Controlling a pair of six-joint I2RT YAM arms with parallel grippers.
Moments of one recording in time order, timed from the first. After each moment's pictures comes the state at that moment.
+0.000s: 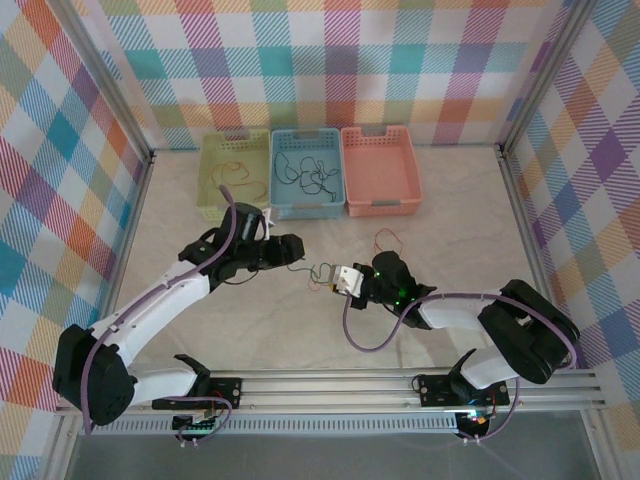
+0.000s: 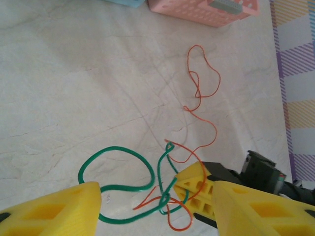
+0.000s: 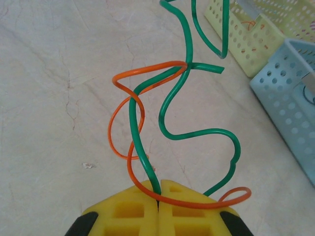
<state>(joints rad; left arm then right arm) -0.53 1.21 0.92 -0.46 0.27 -0.68 0.76 1.44 0.45 0.52 -0.32 -0.60</state>
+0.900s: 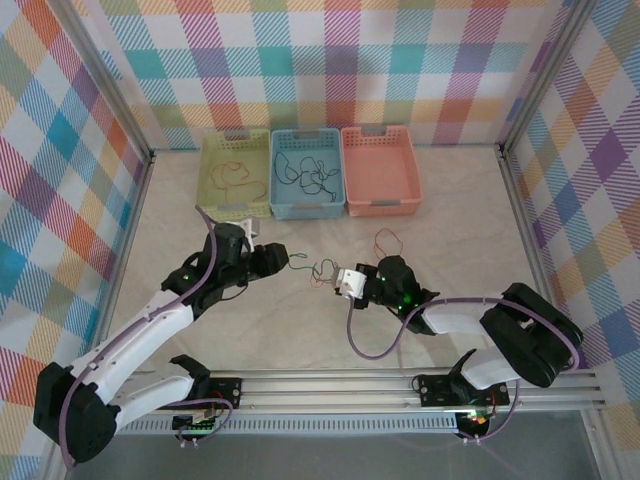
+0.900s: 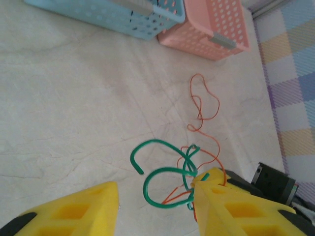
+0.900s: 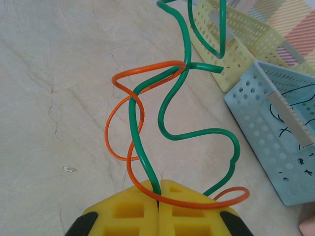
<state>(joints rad) -0.54 0.98 0.74 -0.35 0.15 -0.75 0.77 1.41 0.38 0.65 -0.29 -0.64</state>
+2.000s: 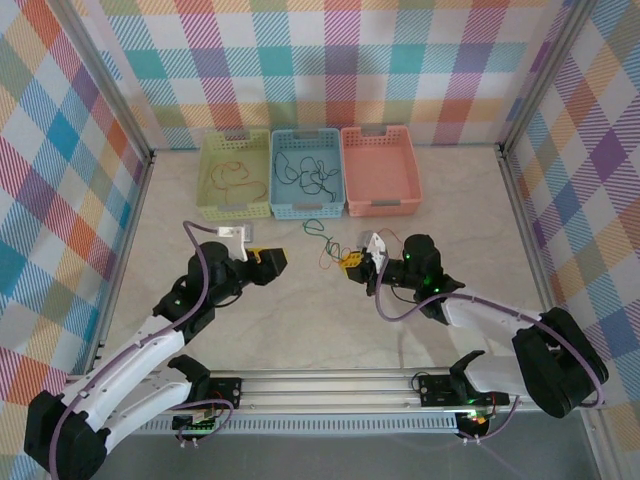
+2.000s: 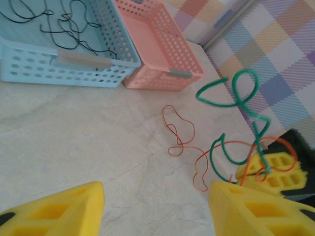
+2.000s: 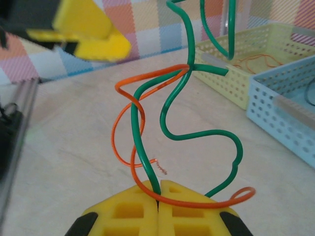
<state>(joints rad) -0.54 0.83 0.53 -0.03 0.18 -0.57 0.58 1.22 0.48 0.49 -0.67 -0.07</state>
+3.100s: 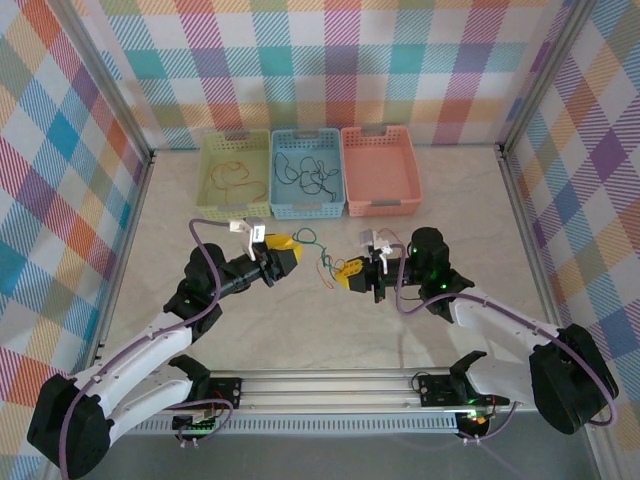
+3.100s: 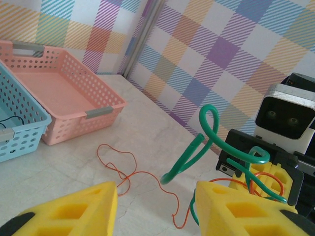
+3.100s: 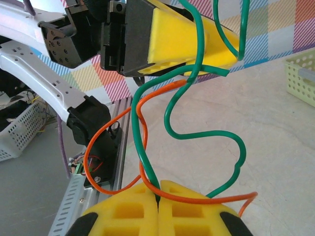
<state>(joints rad) -0.54 0.90 0.48 0.38 0.43 -0.44 0.56 1.14 0.53 0.41 -1.00 0.11</state>
